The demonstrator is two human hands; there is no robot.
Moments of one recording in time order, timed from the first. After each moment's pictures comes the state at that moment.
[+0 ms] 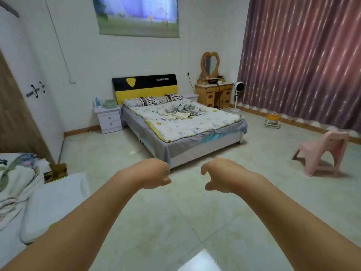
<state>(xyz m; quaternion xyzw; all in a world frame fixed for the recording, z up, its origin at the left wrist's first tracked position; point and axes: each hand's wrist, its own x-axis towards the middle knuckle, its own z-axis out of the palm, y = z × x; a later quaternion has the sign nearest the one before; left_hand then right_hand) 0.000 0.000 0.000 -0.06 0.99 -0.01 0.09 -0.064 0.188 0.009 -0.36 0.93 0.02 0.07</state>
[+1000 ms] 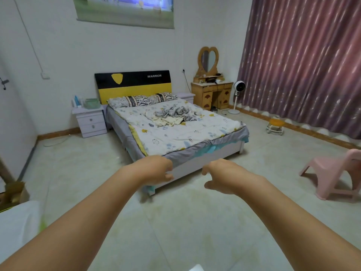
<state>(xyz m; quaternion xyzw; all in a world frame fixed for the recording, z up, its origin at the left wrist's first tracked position) -0.383 -0.071 -0.003 -0.03 0.99 -0.02 0.09 -0.435 0.113 0.004 -0.35 0.93 0.03 0.08</state>
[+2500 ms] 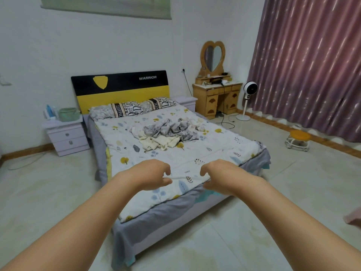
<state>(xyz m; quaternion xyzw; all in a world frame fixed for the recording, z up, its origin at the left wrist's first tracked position) -0.945 -0.261 -0.016 -0.06 0.99 0.02 0.09 -1.010 -0.073 -0.001 -0.38 0.92 0.01 0.08</state>
